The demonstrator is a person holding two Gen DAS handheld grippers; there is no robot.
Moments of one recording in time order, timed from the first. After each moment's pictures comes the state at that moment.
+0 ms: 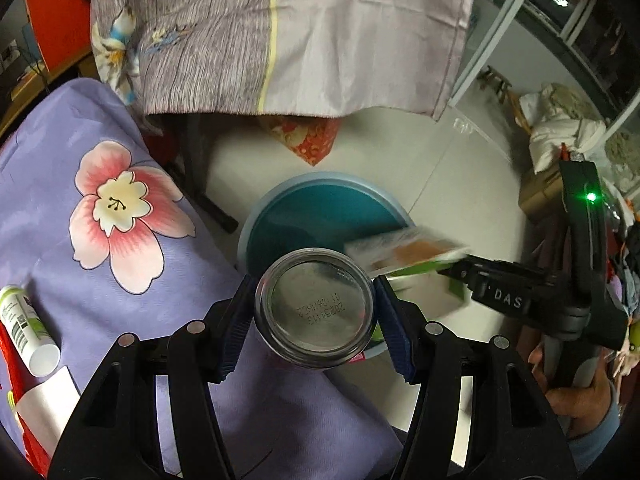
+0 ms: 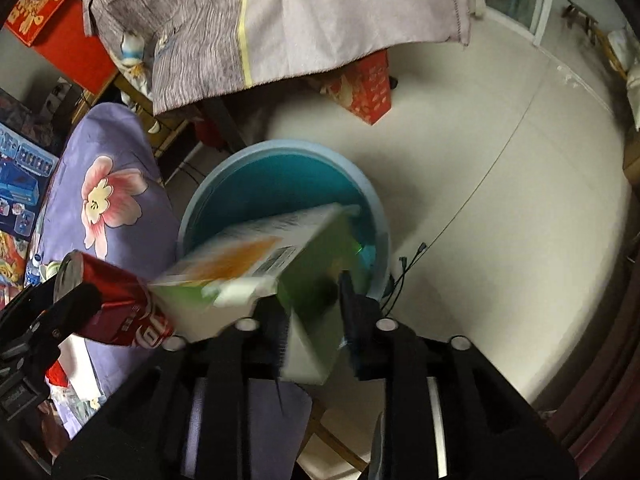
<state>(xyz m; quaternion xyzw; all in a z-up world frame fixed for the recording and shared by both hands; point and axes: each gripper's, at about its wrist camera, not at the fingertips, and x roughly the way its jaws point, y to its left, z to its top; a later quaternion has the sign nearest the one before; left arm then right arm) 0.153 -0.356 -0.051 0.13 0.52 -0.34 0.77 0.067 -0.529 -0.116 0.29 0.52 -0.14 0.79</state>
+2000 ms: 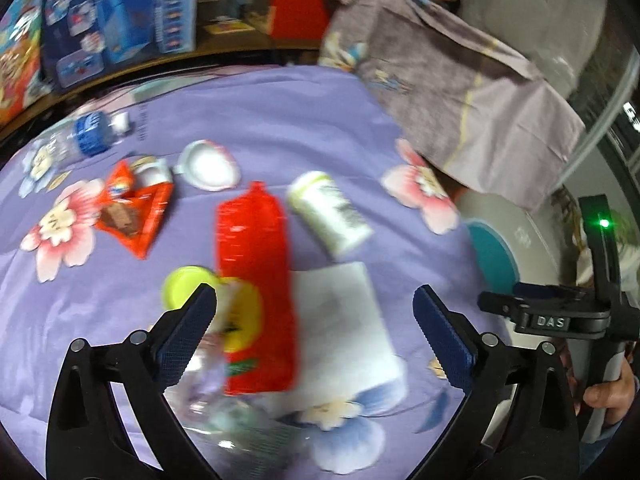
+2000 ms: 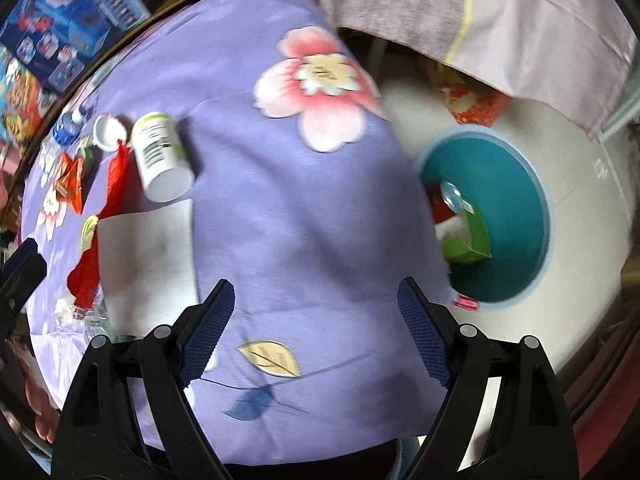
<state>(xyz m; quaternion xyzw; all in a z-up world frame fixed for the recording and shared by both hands) 0.158 -0.012 -0.004 -0.02 0.48 -0.17 0.86 0.140 -0.256 -0.056 0.11 0.60 -0.04 0.79</state>
